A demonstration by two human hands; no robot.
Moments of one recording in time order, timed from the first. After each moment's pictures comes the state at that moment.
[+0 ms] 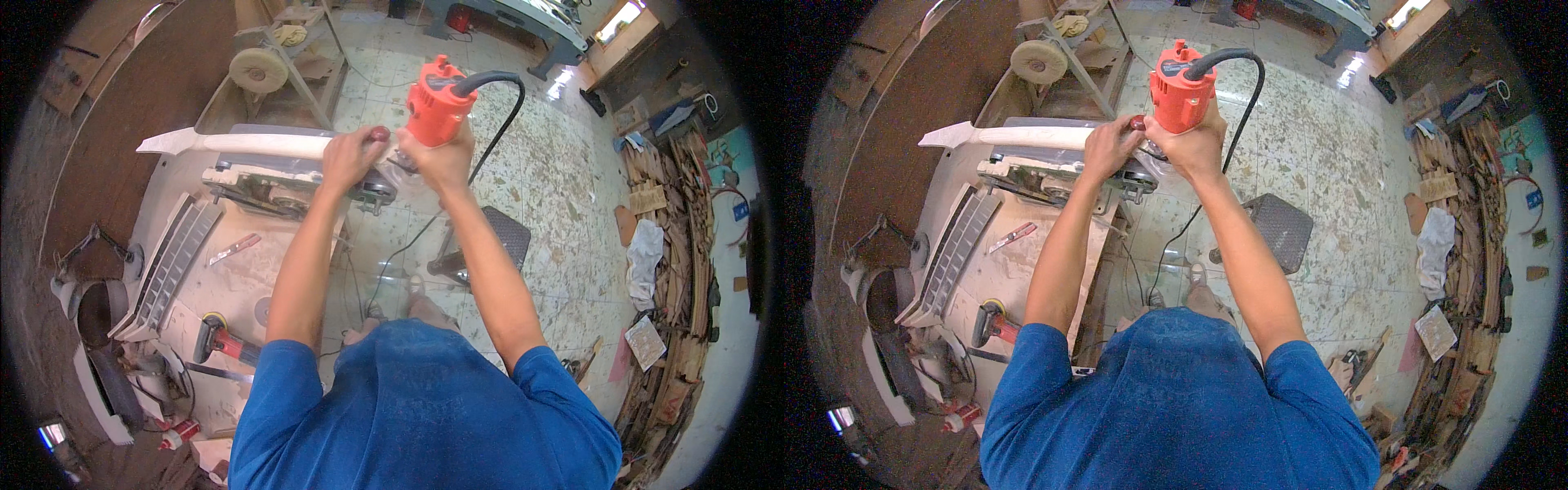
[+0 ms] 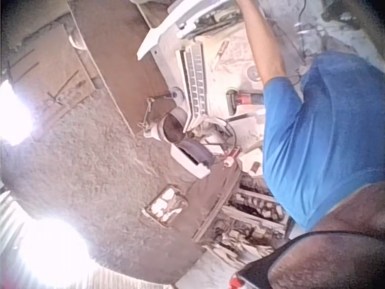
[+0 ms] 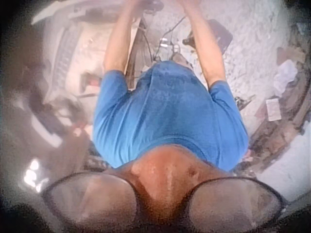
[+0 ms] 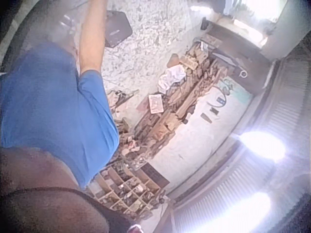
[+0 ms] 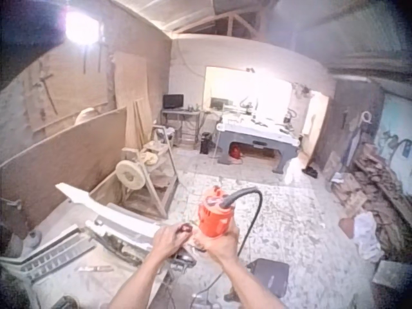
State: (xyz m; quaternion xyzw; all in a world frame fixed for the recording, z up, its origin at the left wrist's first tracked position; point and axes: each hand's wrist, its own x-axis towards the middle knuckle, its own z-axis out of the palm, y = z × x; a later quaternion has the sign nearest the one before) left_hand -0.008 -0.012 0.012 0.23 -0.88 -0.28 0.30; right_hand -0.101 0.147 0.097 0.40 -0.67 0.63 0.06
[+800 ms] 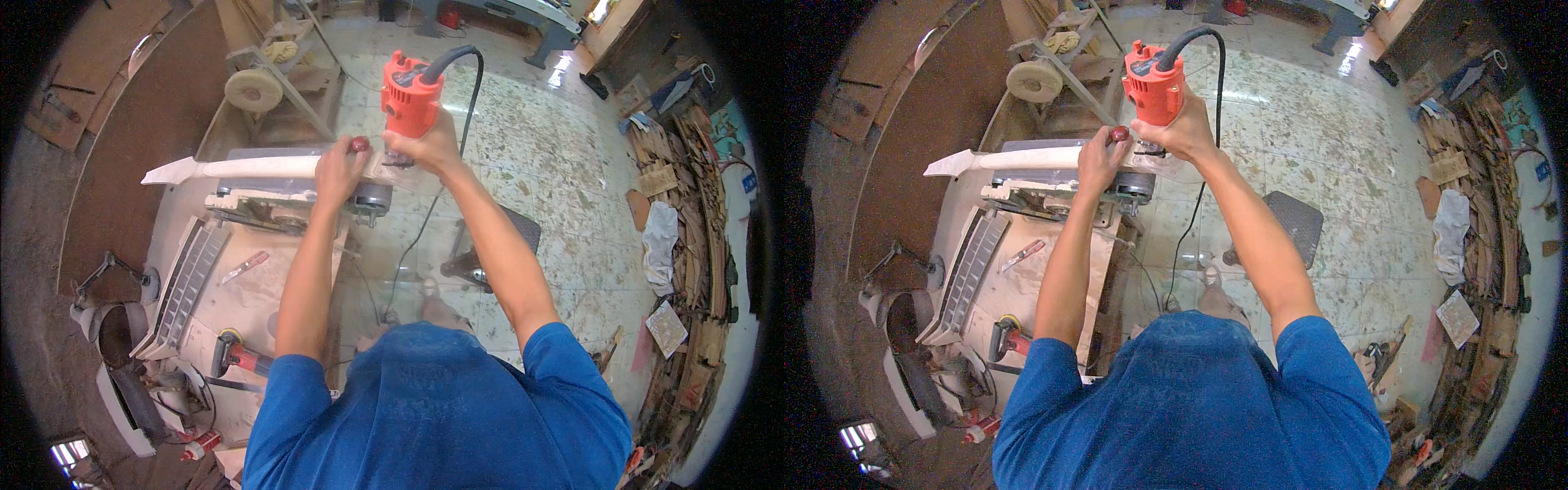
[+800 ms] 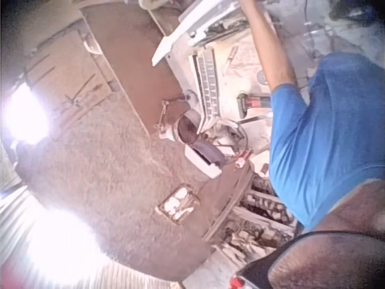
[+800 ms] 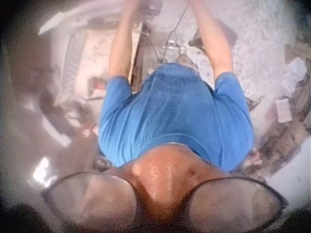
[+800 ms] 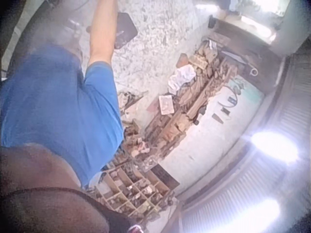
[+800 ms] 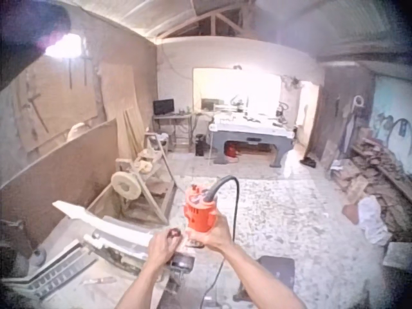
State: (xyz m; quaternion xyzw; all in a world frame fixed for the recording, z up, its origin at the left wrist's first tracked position) left_hand -0.014 -0.008 0.017 0.28 -0.87 -0.28 0.27; right_hand -0.157 0.135 0.094 0.49 -0.60 0.63 -0.04
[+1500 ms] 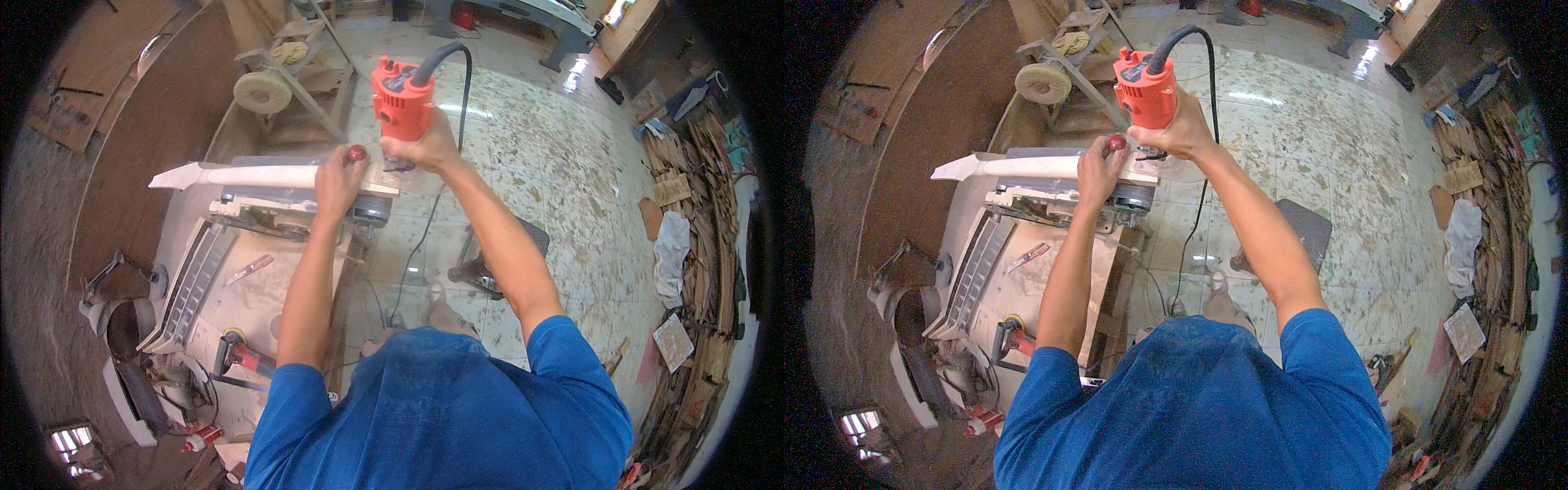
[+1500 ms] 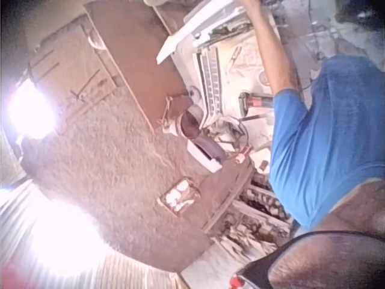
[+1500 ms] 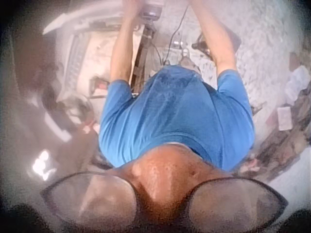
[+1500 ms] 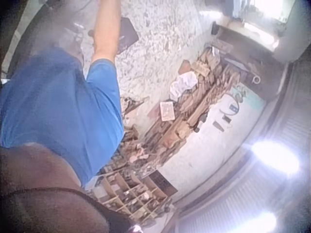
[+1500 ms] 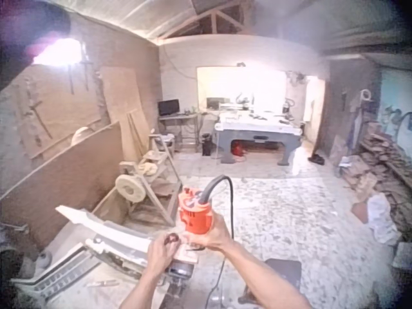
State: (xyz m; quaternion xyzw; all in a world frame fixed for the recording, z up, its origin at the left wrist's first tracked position) left_hand -0.021 -0.003 0.015 0.30 -0.84 -0.32 0.33; right_hand -0.194 0.120 0.088 0.55 -0.57 0.60 -0.07
